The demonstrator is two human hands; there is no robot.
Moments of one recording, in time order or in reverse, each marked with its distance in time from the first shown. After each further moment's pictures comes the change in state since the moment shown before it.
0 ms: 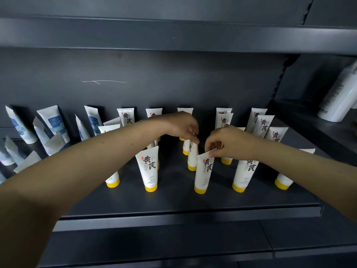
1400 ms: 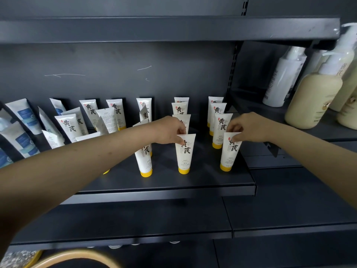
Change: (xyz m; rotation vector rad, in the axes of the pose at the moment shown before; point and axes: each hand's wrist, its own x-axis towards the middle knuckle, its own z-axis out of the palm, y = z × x) left_hand 0.033 0.155 0.057 0.025 0.067 -0.169; right_hand -0.136 0.183 -0.030 0.014 -0.004 0.257
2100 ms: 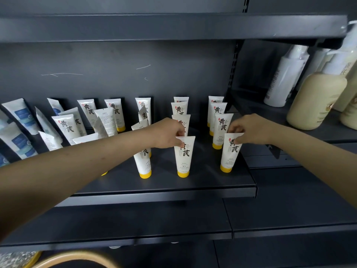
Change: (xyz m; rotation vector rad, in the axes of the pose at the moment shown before) left_hand 0.000 -0.005 0.007 0.008 0.040 0.021; right_hand 0.002 0.007 0.004 0.046 -0.008 0.010
